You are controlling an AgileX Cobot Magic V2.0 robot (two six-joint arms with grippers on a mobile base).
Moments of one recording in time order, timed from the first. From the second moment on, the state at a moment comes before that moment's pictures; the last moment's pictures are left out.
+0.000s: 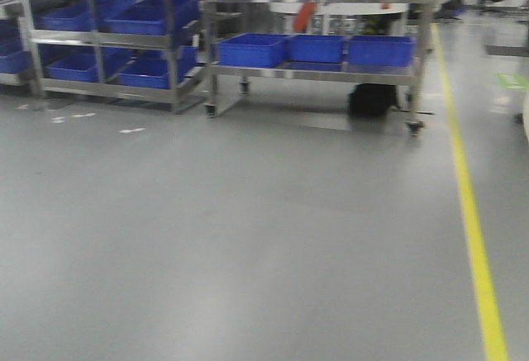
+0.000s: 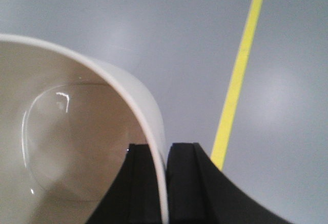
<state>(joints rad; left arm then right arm) -0.14 -0.01 0.01 0.00 0.13 0.02 -0.05 0.50 -0.58 0.06 0.75 -0.02</state>
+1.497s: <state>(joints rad) -0.14 -0.01 0.01 0.00 0.13 0.02 -0.05 0.50 -0.58 0.06 0.75 -0.02</state>
